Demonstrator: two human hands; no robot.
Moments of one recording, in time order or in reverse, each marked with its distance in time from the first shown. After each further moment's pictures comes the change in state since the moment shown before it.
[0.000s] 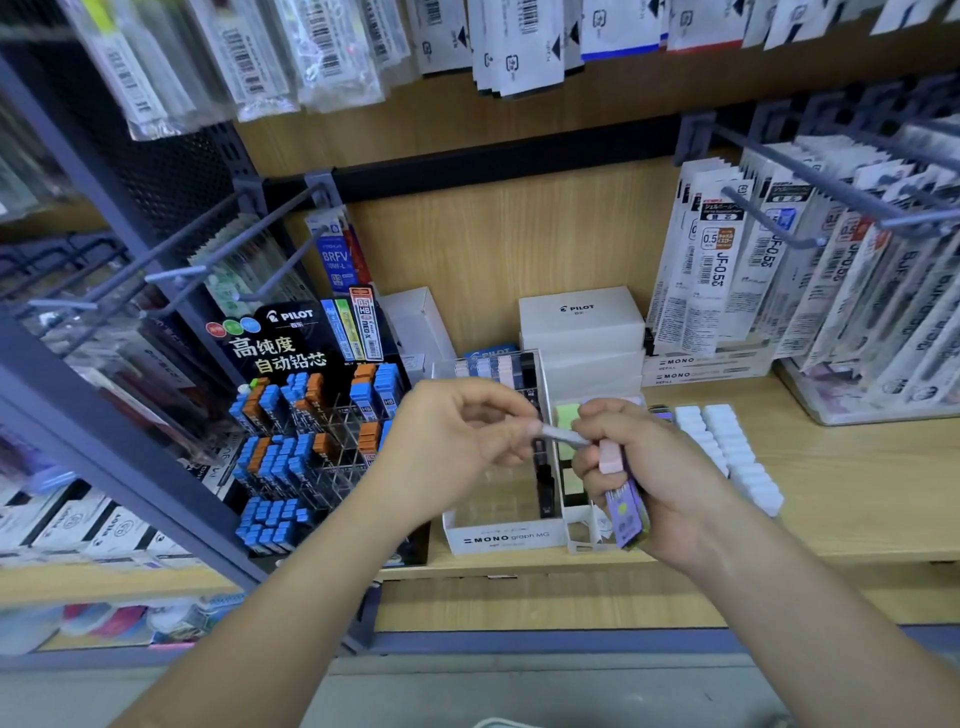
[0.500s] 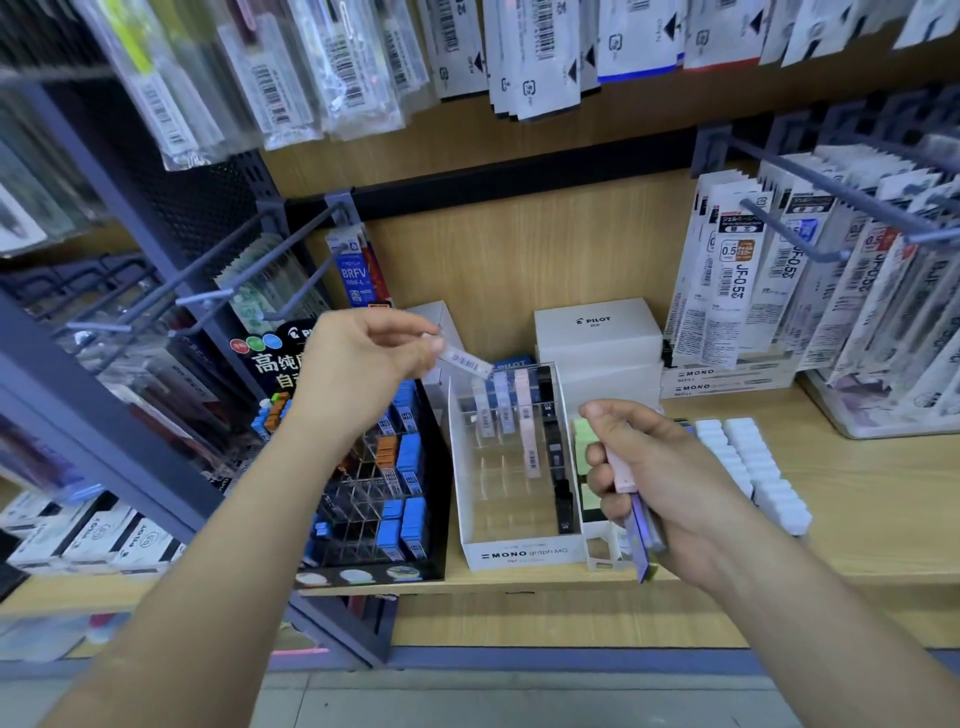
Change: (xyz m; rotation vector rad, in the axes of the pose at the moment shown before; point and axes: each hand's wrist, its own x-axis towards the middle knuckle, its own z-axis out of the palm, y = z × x) left_hand 0.034 0.013 -0.070 0.137 0.360 0.028; right_hand -0.003 0.001 0.006 -0.149 -0.005 -0.105
